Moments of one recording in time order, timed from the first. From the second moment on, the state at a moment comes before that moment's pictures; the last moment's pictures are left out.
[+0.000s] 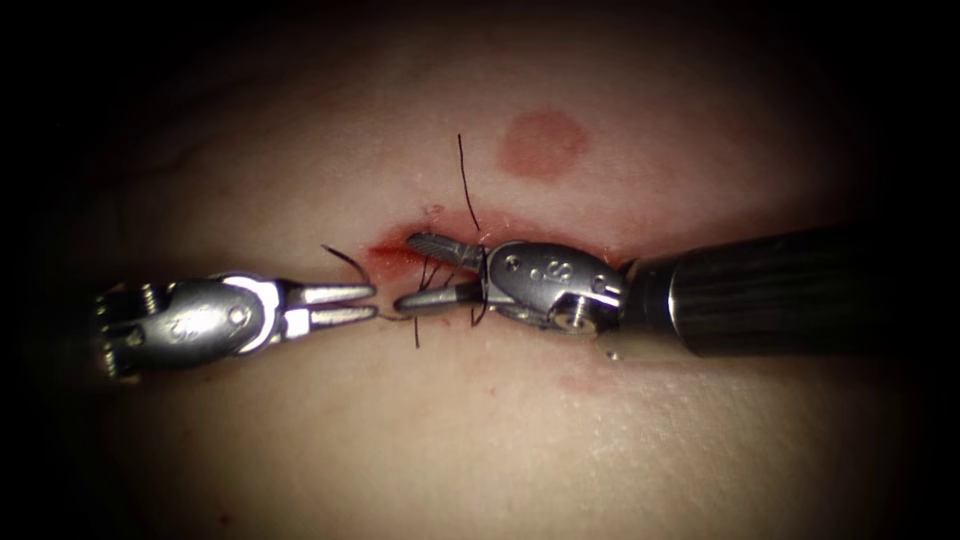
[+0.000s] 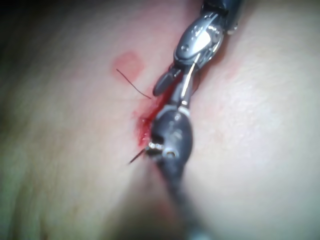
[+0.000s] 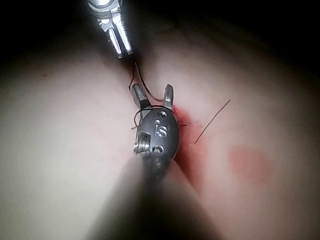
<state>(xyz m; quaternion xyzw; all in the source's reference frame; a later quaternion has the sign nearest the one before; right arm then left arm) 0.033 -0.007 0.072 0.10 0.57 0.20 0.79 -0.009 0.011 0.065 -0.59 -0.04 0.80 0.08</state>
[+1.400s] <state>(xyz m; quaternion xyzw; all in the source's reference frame) 0.033 -0.007 0.072 0.10 0.57 0.20 0.79 -0.007 0.012 0.066 -0.62 -0.05 0.78 0.08</state>
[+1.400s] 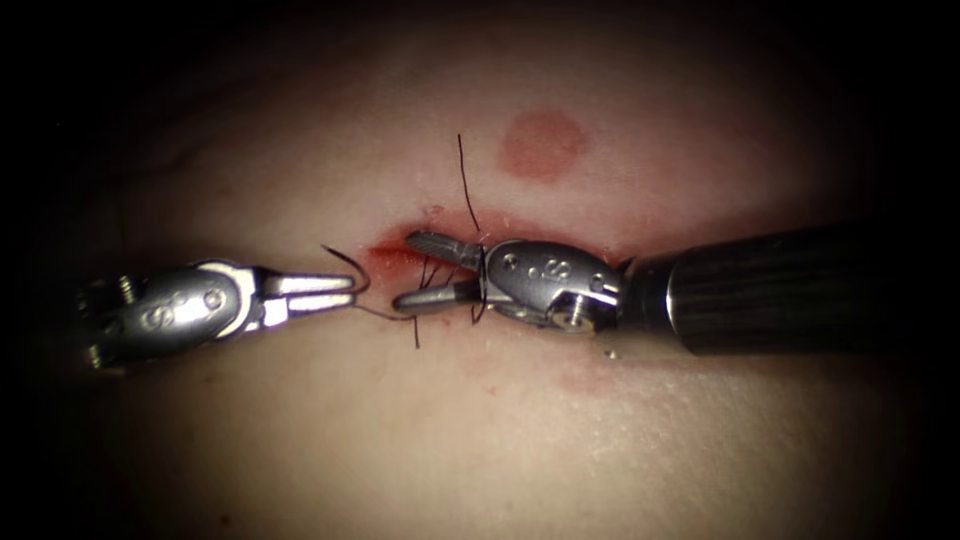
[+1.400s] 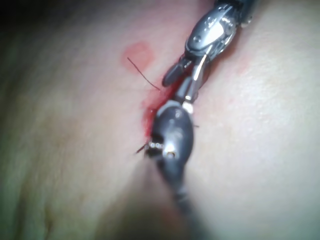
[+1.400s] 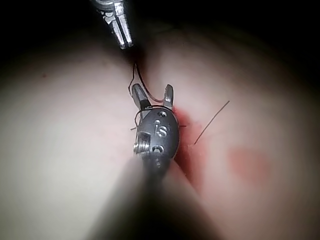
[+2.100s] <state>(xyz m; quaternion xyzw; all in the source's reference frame) 0.033 -0.007 0.072 0.11 0.57 0.20 0.79 -0.008 0.011 0.067 -0.59 -0.05 0.81 0.01</state>
